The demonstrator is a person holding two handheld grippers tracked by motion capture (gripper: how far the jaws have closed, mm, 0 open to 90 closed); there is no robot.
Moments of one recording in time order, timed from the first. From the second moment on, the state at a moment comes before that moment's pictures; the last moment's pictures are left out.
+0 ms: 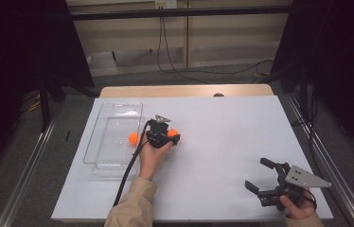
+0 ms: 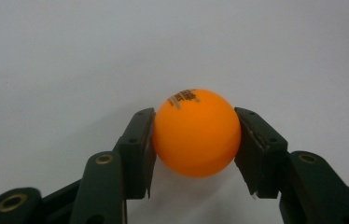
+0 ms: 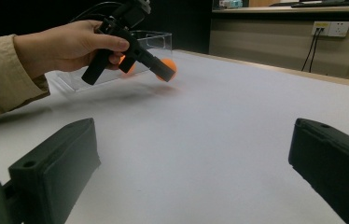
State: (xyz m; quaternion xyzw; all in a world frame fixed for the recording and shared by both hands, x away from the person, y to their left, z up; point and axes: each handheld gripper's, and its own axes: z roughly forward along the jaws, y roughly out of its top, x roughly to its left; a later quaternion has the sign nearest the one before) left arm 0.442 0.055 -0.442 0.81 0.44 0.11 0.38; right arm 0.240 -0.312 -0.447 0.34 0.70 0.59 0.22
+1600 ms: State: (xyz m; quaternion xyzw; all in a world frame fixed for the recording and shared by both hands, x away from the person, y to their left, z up) left arm 0.431 0.073 -0.415 0.81 0.45 0.08 0.38; right arm 0.239 -0.312 -0.446 0.33 0.70 0.59 0.22
